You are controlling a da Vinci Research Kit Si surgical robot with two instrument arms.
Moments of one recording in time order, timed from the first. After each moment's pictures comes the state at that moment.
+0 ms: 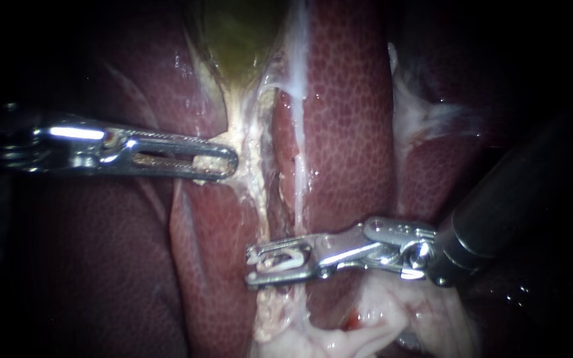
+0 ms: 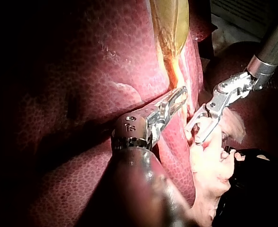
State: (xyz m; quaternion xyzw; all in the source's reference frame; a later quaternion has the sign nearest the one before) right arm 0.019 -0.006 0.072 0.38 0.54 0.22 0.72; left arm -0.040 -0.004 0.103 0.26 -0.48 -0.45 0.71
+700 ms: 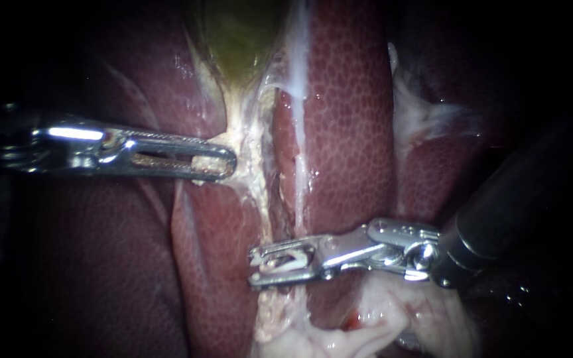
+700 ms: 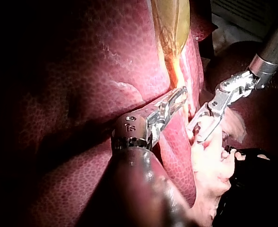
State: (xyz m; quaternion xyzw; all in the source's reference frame) right arm 0.018 -0.006 0.072 0.38 0.54 0.22 0.72; left arm -0.039 -0.004 0.103 0.26 -0.48 -0.45 0.71
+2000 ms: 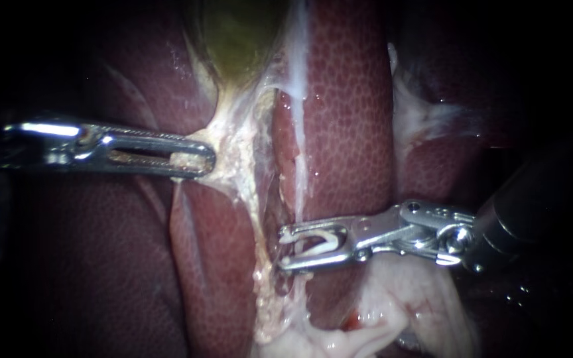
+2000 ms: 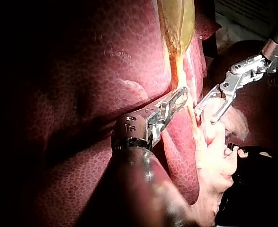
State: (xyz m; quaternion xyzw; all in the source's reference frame) right arm 0.015 -0.003 0.070 0.37 0.54 0.25 0.72; left arm -0.037 -0.003 0.102 0.26 -0.48 -0.45 0.70
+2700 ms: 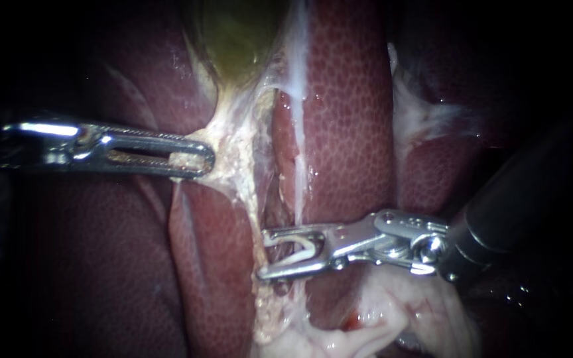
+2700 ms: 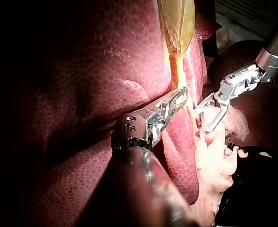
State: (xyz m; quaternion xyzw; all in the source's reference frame) right arm 0.019 -0.004 0.071 0.36 0.54 0.24 0.72; left arm -0.037 -0.003 0.102 0.26 -0.48 -0.45 0.70
